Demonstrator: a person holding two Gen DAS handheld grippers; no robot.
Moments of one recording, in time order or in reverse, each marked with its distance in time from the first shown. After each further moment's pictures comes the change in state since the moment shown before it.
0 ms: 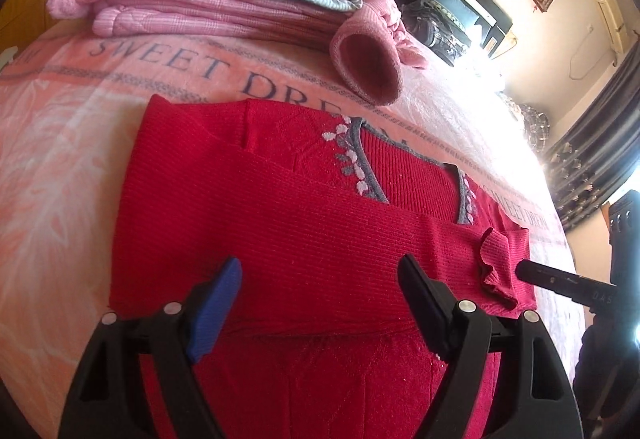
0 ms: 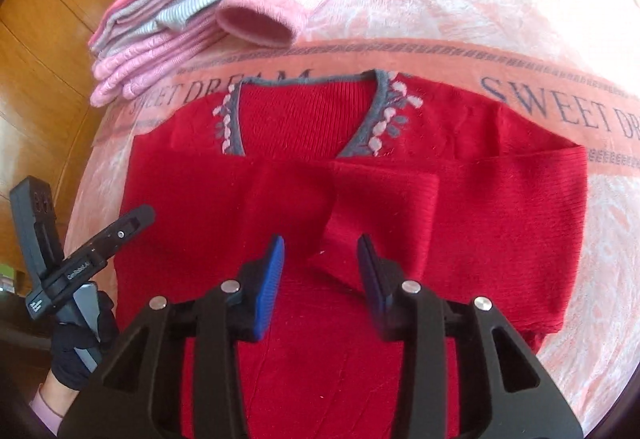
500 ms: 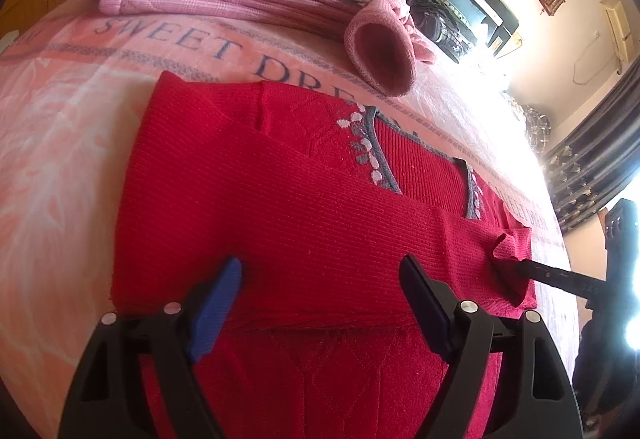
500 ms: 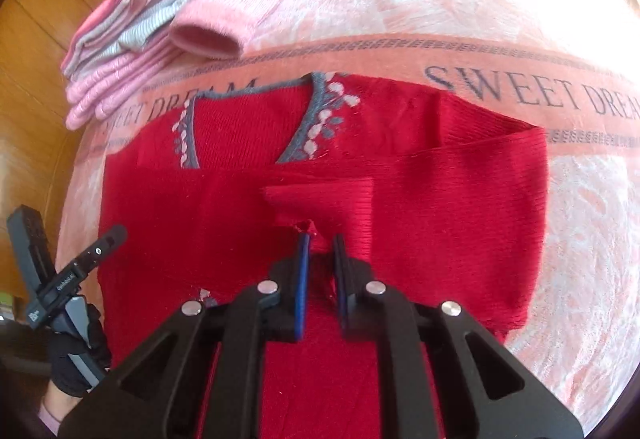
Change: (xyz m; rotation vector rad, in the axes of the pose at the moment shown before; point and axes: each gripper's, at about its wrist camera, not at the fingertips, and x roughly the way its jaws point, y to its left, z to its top) left arm 0.003 0.015 -0.003 -0.028 0.024 -0.012; right arm -0.023 -0.051 0.002 0.120 -0.033 -0.027
